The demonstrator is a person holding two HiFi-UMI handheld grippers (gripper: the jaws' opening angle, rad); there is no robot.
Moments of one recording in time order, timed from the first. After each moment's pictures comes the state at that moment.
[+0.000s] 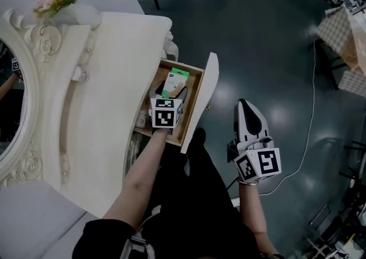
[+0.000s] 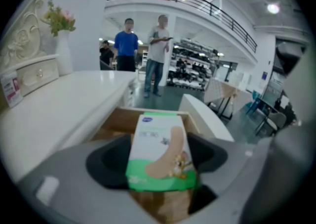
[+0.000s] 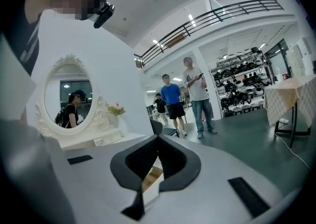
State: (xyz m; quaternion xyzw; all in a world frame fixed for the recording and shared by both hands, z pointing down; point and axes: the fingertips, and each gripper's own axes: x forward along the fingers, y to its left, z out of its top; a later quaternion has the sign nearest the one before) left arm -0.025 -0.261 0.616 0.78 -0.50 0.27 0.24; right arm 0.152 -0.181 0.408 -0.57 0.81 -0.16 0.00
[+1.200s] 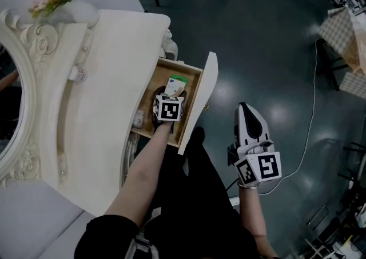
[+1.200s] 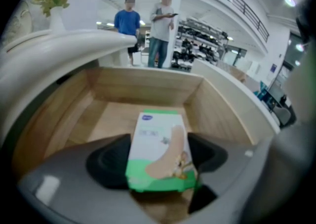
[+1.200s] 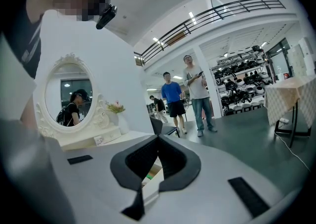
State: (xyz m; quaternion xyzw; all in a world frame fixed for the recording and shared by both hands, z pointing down) left arm -0.021 -0.251 0.697 0.74 -0.49 0.35 0.30; right arm 0.160 -0.180 0.416 -0.56 0.81 -0.17 -0.01
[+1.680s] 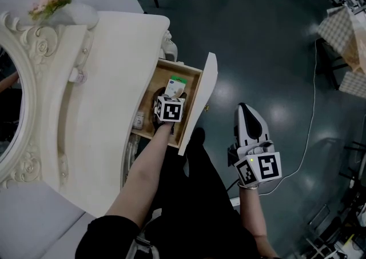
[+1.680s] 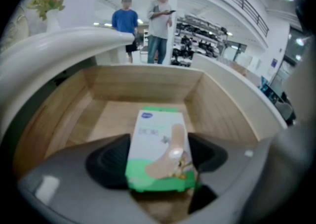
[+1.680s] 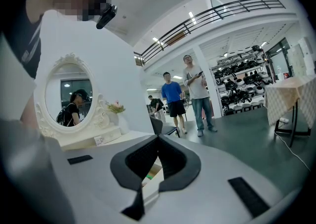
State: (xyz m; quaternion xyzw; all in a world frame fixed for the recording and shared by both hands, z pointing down) left arm -0.022 -0.250 0.705 0.74 -0.49 0.37 0.29; right arm 0.158 -0.179 0.417 -0.56 0.81 -0.17 -0.01
